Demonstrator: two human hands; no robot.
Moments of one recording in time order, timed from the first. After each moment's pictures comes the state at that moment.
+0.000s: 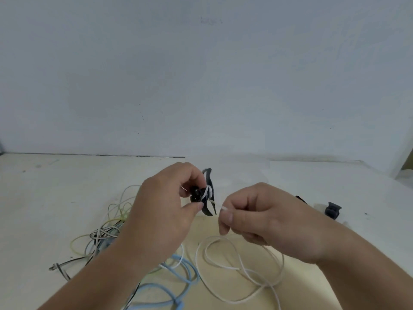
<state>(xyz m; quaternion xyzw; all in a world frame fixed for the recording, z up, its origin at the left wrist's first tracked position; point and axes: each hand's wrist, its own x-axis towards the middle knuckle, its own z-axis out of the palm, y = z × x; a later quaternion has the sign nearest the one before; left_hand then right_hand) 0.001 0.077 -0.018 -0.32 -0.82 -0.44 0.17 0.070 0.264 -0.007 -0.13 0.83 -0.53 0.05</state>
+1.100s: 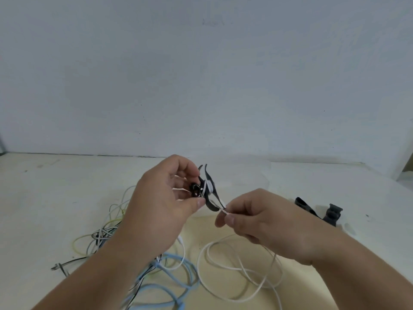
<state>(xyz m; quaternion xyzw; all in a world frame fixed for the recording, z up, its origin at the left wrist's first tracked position) -0.007 0.075 -0.018 -0.28 -0.75 -0.60 0.08 0.064 0.261 -0.014 -0.04 0.90 -0.44 0.04</state>
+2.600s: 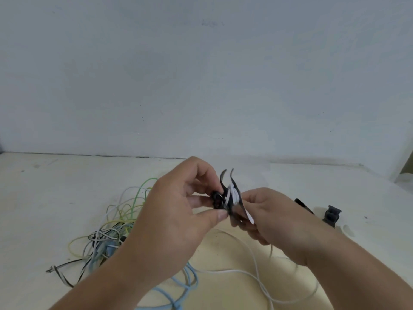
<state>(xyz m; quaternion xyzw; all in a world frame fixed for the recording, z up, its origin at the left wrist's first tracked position) 0.014 0.086 -0.015 -0.37 -0.67 -0.64 0.03 0.060 0.260 -0.017 0.06 0.85 -0.53 0.01</state>
